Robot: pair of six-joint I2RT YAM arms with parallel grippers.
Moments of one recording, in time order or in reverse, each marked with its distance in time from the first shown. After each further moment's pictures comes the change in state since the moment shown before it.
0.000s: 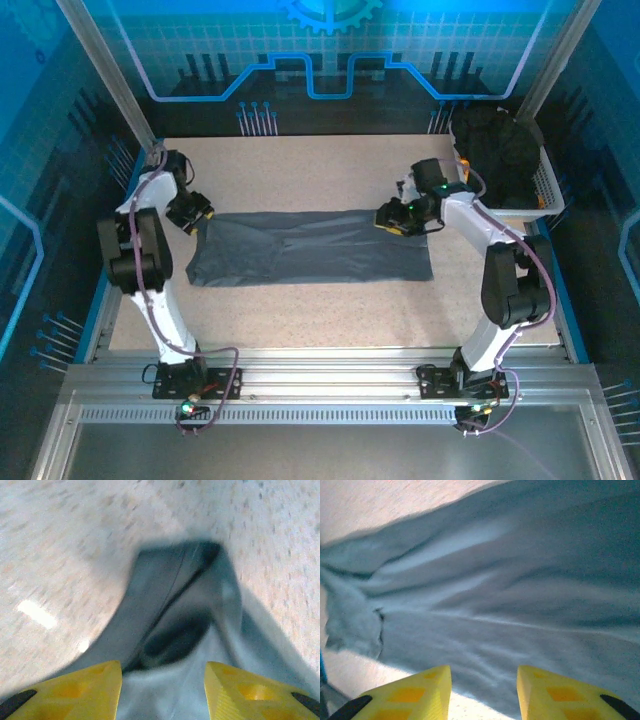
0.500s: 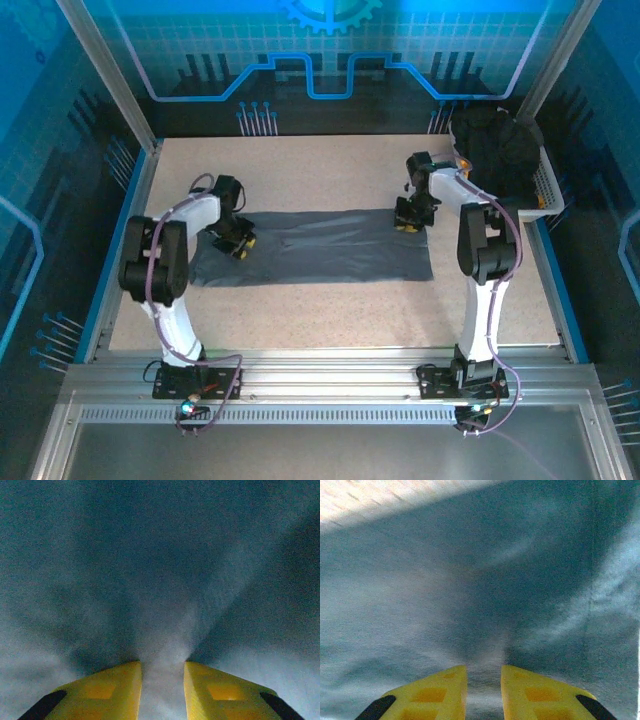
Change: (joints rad) left arm -0.276 0.010 -0.208 0.095 0.097 -0.415; right arm -0.039 0.391 0.335 -0.273 0.313 -0.106
